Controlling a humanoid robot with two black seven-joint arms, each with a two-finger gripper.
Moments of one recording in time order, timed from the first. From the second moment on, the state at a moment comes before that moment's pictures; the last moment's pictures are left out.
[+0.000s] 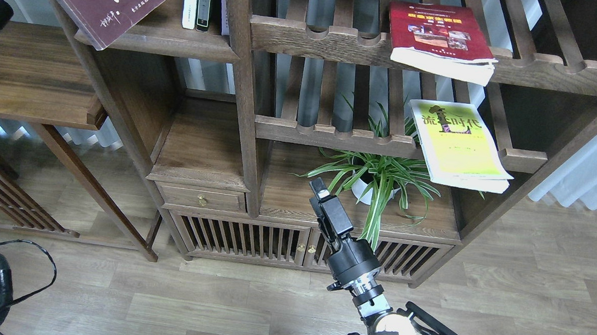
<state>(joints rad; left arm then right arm) -0.64 0.20 -1.89 -1.29 0.68 -0.49 0.47 0.10 0.01 0.74 1.10 0.04 0.58 0.38</state>
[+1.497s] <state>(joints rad) -0.96 0.23 -1.65 -0.88 0.92 -0.49 0.22 0.08 0.02 0.69 1.10 0.05 0.58 0.38</state>
